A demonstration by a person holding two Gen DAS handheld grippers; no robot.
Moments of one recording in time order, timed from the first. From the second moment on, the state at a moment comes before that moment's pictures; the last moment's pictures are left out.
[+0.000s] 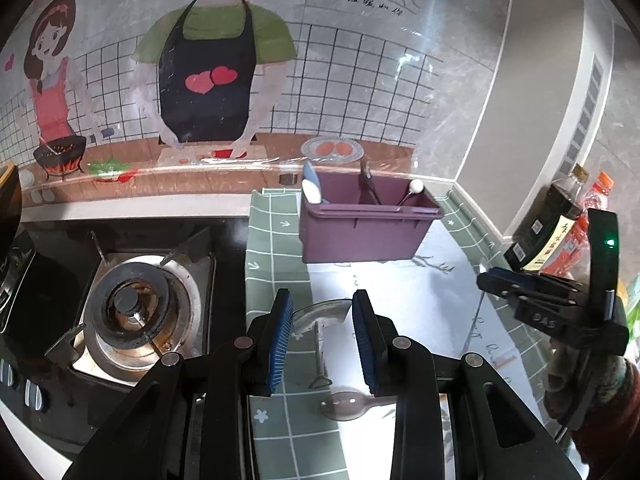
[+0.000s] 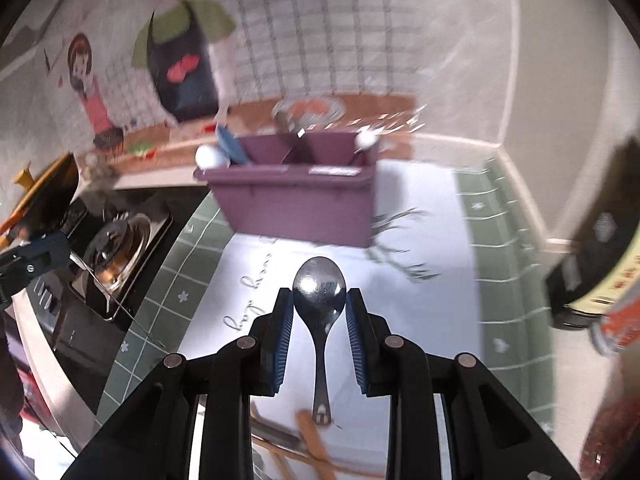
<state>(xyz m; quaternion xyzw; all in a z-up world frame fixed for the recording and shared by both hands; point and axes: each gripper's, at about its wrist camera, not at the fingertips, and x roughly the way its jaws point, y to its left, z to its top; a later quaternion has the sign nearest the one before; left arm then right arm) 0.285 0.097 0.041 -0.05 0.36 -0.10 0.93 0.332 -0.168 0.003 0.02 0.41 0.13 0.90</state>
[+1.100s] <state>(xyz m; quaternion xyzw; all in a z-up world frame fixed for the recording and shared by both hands) 0.287 0.114 0.052 -0.07 0.34 -0.09 0.93 0.429 -0.115 -0.099 -0.05 0.50 0.09 0.86</state>
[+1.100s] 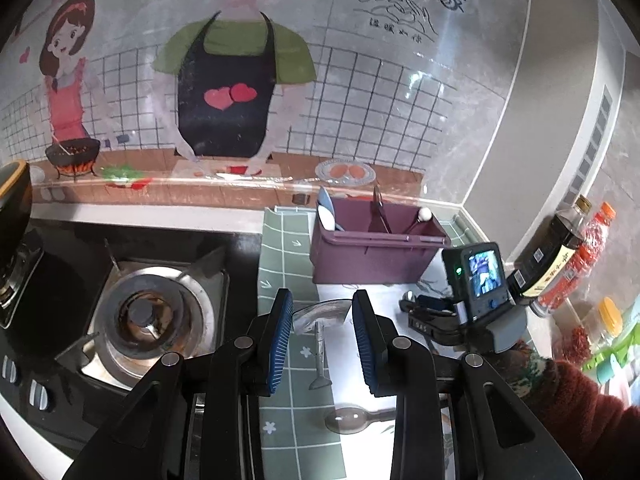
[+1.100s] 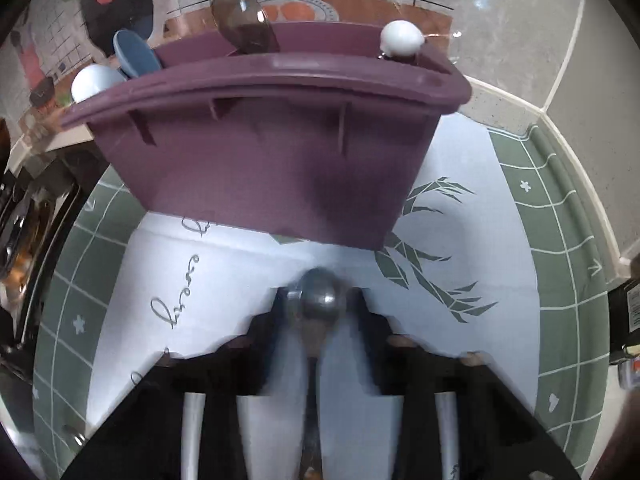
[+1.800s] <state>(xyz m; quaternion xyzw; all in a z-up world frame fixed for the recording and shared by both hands) 0.311 0.053 0.081 -0.07 0.32 -0.16 0.93 0.323 -0.185 0.081 0.01 0.31 0.10 0.95</state>
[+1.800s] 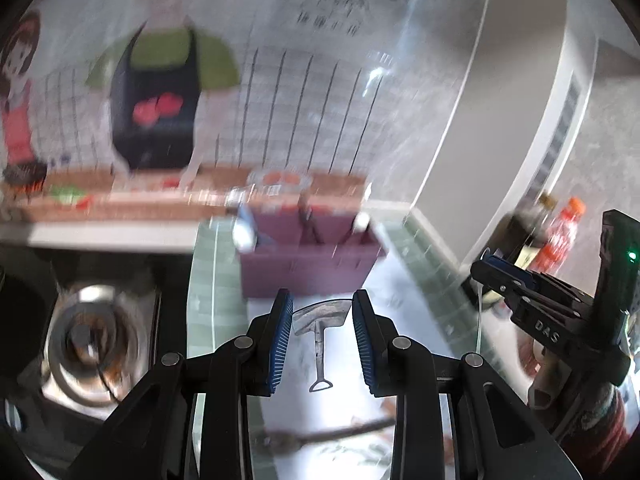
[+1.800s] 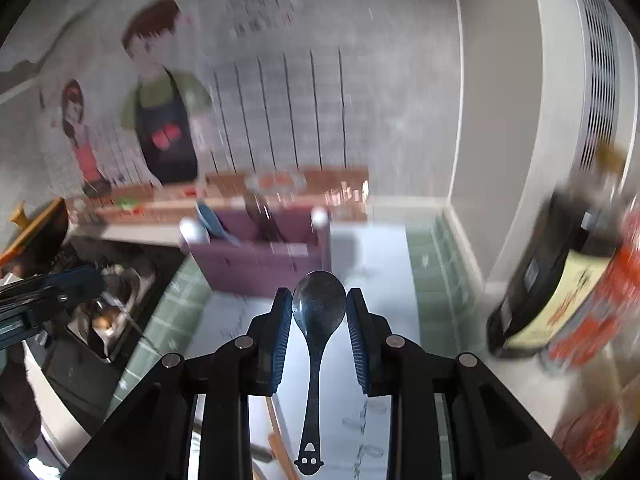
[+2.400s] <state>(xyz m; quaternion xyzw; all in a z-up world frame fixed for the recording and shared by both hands) 0.449 0.059 0.145 -0.06 0.26 -0.15 0.95 0.456 -0.161 0.146 0.06 0.18 0.10 0.98</state>
